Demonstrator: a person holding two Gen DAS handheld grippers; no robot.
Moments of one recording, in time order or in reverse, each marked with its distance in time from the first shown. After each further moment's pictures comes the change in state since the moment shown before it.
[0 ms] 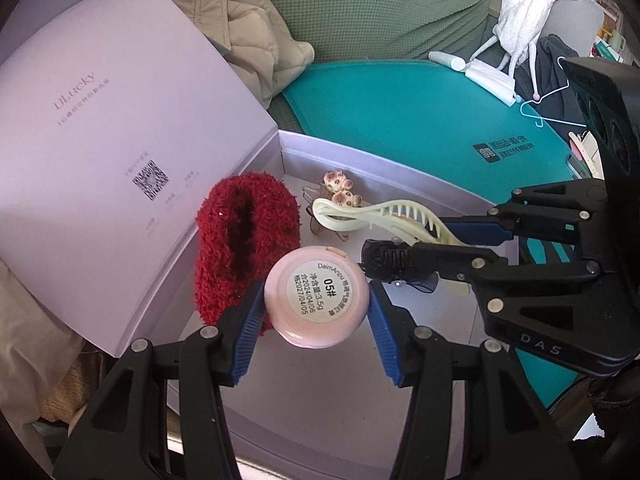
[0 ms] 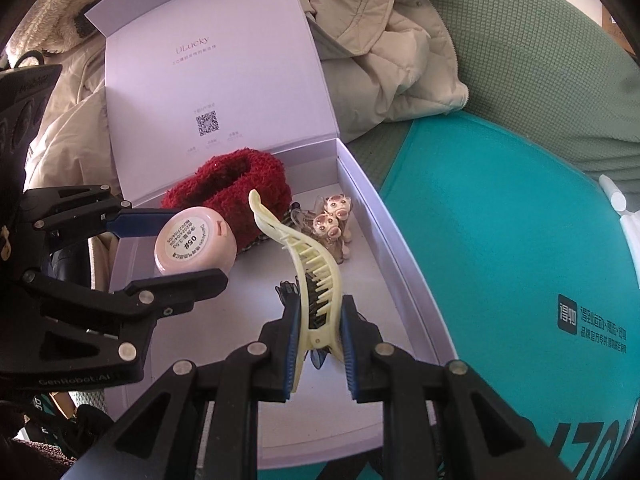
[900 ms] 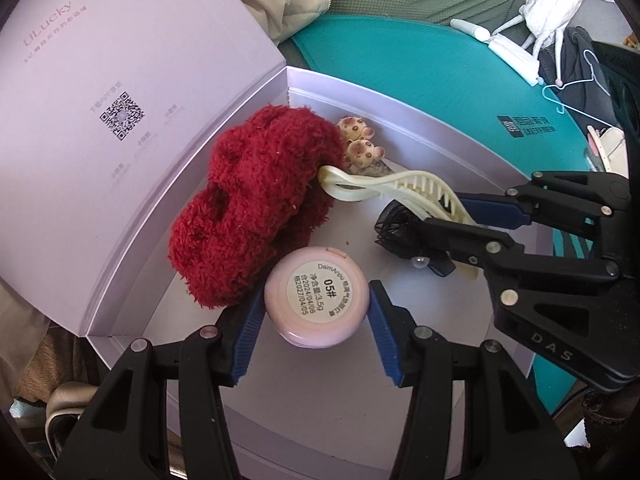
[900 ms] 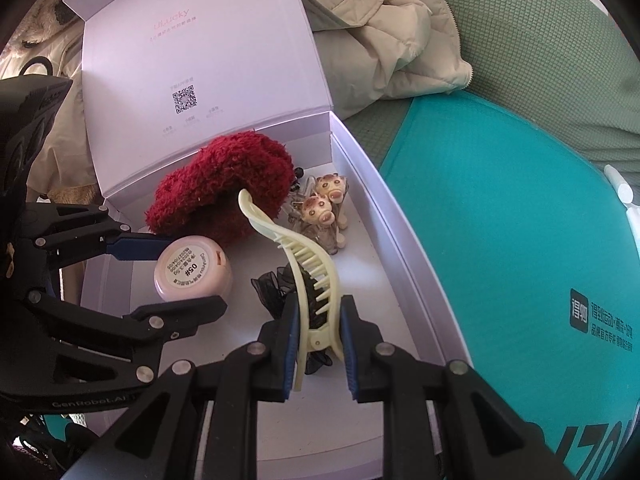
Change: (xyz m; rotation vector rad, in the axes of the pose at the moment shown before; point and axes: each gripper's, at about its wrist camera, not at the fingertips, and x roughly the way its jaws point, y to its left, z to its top) left arm 0.048 0.001 -0.003 -0.070 0.151 0.002; right arm 0.028 -0.005 0.005 0.007 0.063 -0.017
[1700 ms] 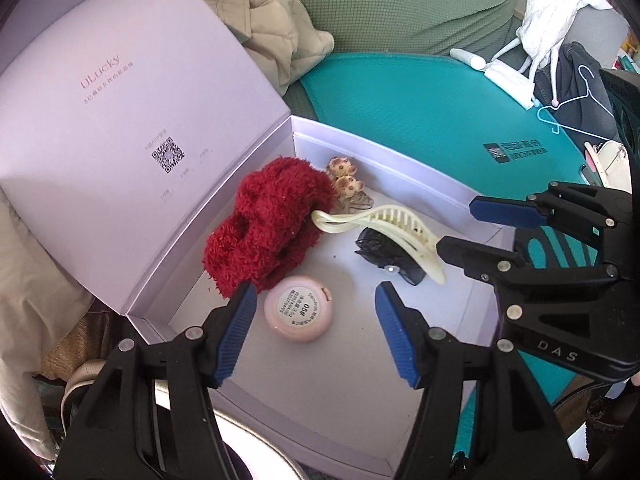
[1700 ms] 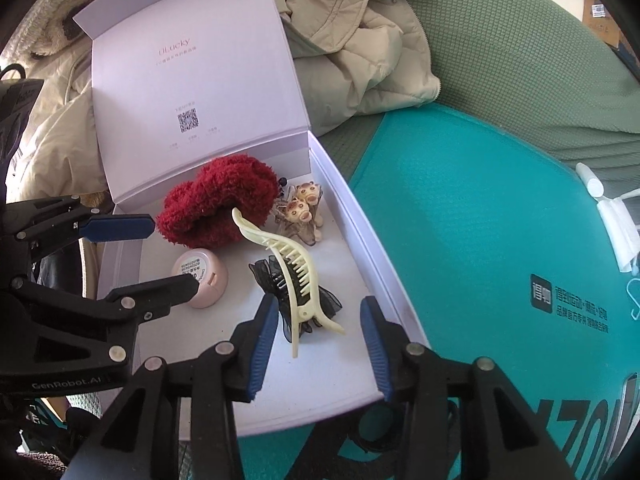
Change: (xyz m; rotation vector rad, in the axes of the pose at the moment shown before) left arm -0.065 -0.015 -0.016 -0.009 -0.118 0.047; right arm -0.042 -0.005 -0.015 0.025 -0.058 -0.052
